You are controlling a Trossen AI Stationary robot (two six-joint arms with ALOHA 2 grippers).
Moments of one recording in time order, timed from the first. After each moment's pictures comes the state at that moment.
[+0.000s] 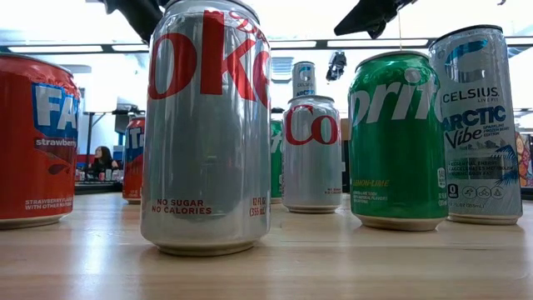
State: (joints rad) left arm 0.28 1.23 0.97 -0.41 -0.57 0.07; right arm -0.20 1.08 1.08 -0.46 0.02 -0.14
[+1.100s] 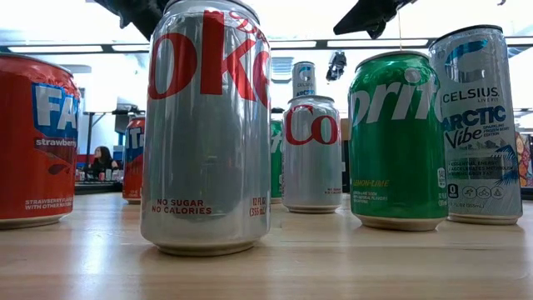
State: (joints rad) left arm 0.31 1.30 0.97 -0.28 -0.50 0.07; right arm -0.20 1.08 1.08 -0.45 0.02 -0.12
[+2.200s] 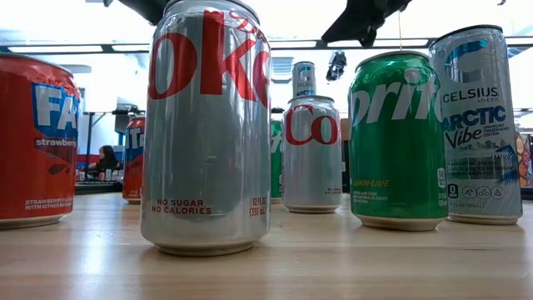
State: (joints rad) left arm 0.21 1.16 0.97 -0.23 -0.31 0.25; right arm -0.20 1.16 1.08 -0.39 0.02 -0.02
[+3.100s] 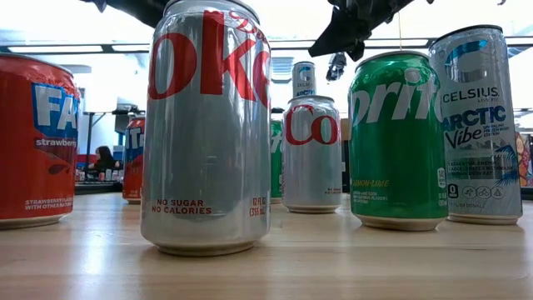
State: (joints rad) left arm 0.39 1.05 0.91 -0.07 -0.16 0.44; right arm -0.19 1.26 1.08 -0.32 0.02 0.03
